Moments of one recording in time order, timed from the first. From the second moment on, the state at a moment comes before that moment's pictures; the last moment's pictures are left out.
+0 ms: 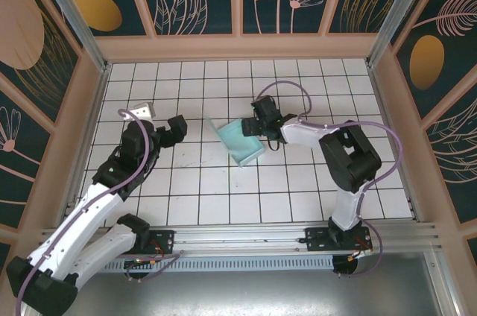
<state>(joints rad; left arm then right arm) -0.47 0.84 0.72 -0.34 -0.26 -0.57 0.61 1.83 1.09 -0.16 0.16 0.37</state>
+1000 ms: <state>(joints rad) -0.47 0.99 0.73 -0.29 -0.25 -0.61 0.65 1.57 0.73 -0.11 0.04 0.55</state>
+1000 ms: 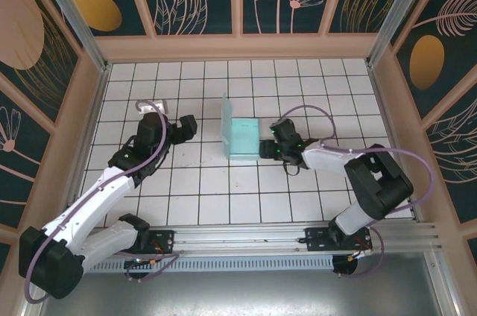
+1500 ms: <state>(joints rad) -0.47 0.90 0.73 -0.42 -0.43 -0.73 0.87 1.66 0.88 -0.03 0.02 0.48</state>
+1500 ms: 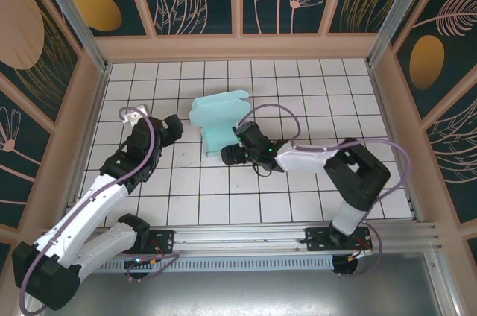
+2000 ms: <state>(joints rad) -0.47 1.03 0.71 -0.35 -0.24 -0.65 0.70 1.74 1.08 -0.21 0.11 0.44</state>
